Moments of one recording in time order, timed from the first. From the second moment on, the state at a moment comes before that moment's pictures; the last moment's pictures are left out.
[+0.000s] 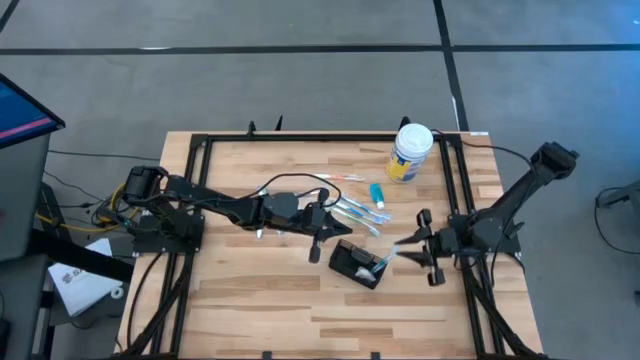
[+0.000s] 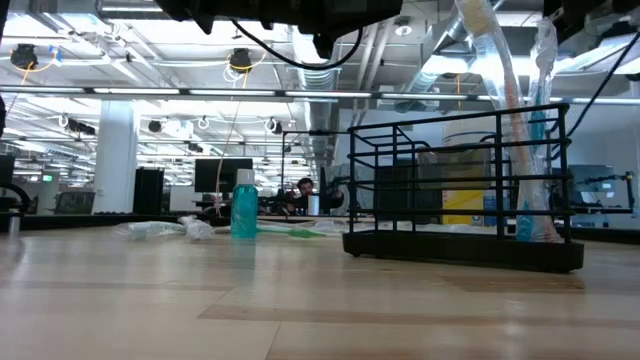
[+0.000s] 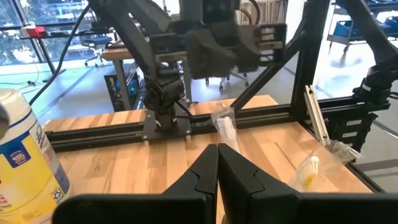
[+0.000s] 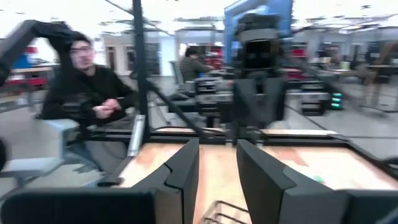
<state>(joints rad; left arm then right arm) -0.10 1.66 1.00 0.53 -0.01 0.07 0.75 0.82 0.24 0.72 0.68 -0.06</state>
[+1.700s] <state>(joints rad) 0.36 1.66 1.00 -0.04 -0.02 -0.02 0.66 0.66 0.24 0.53 0.72 -0.04</state>
